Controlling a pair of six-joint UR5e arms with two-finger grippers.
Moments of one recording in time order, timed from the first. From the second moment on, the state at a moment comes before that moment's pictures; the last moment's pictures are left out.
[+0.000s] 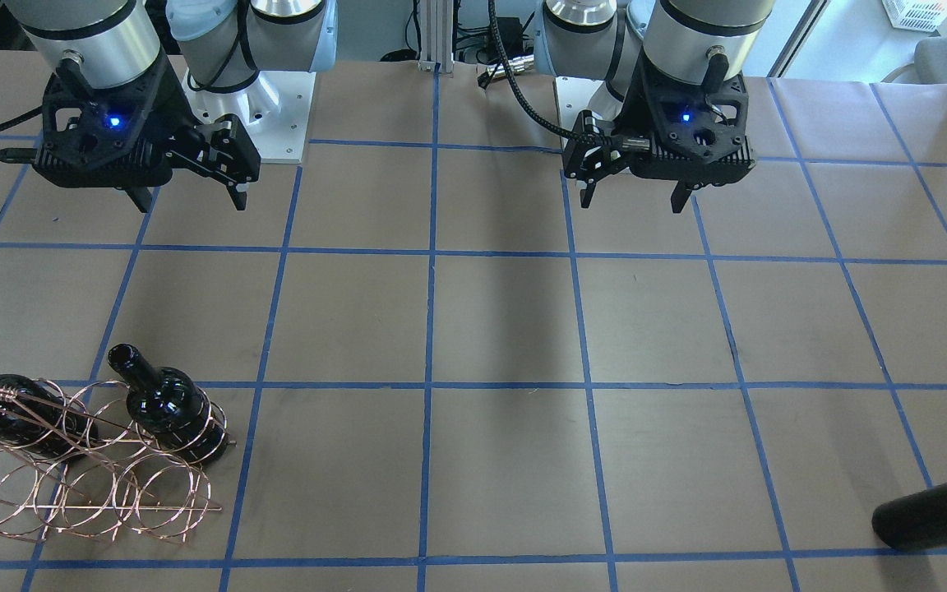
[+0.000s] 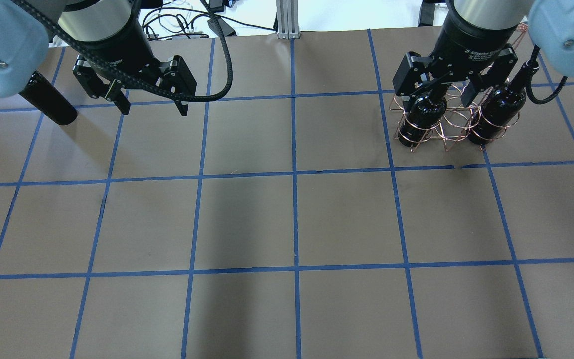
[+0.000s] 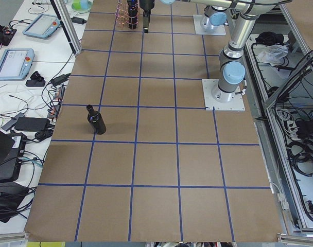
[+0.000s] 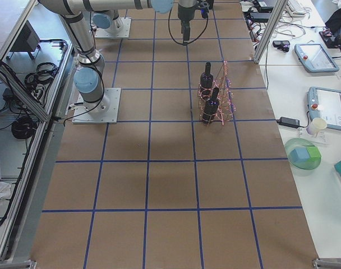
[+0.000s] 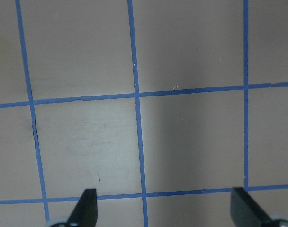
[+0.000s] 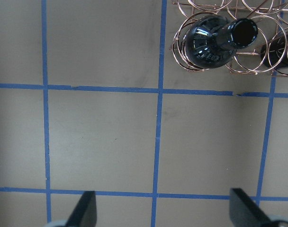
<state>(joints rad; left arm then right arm) -1.66 -1.60 -1.47 -1.63 1.60 -0.04 1.59 -1.56 1.52 -1.53 -1.56 -0.03</state>
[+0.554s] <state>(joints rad) -1.66 -1.60 -1.47 -1.62 1.60 -0.03 1.59 -1.56 1.52 -1.53 -1.56 -0.03</state>
